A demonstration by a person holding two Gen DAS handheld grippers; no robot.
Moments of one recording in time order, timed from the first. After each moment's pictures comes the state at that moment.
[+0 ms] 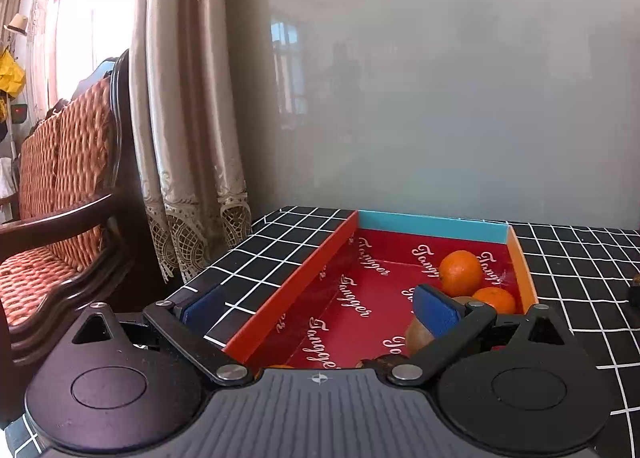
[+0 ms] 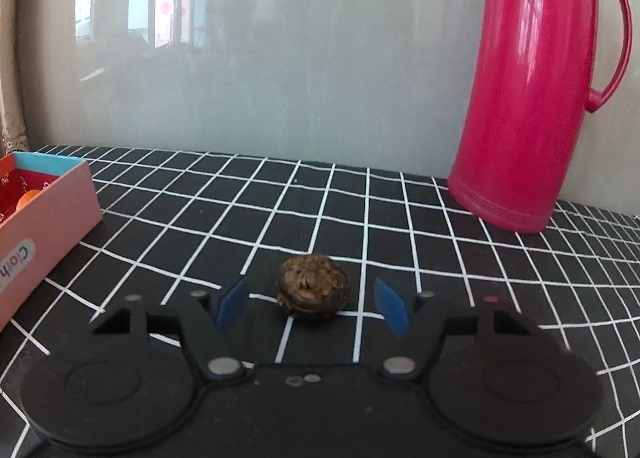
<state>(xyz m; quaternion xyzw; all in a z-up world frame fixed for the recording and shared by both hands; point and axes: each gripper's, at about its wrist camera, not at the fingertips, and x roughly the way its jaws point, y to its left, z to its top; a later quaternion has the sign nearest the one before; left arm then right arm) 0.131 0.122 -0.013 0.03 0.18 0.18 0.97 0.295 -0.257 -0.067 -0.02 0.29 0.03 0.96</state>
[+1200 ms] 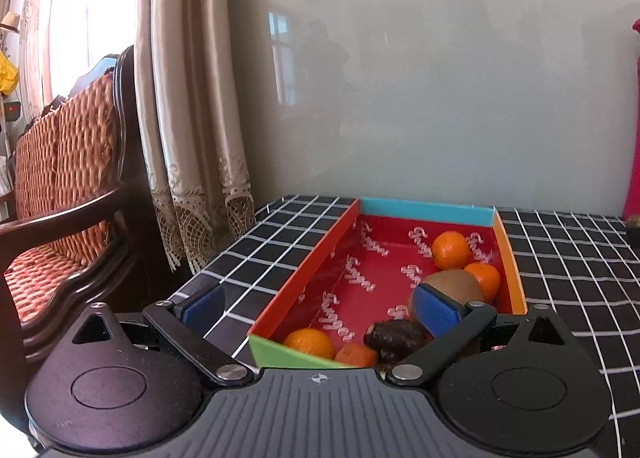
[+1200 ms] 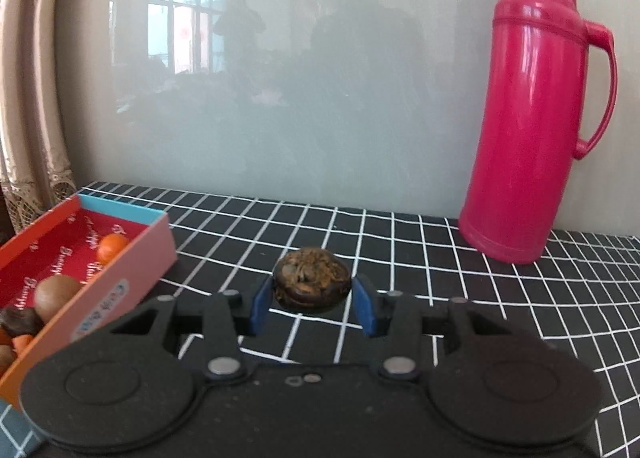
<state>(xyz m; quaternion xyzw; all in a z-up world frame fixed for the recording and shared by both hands) 0.100 0.126 -0.001 0.04 0.20 0.17 0.96 0.232 -0.238 0.002 -0.02 0.25 0.07 0.97</state>
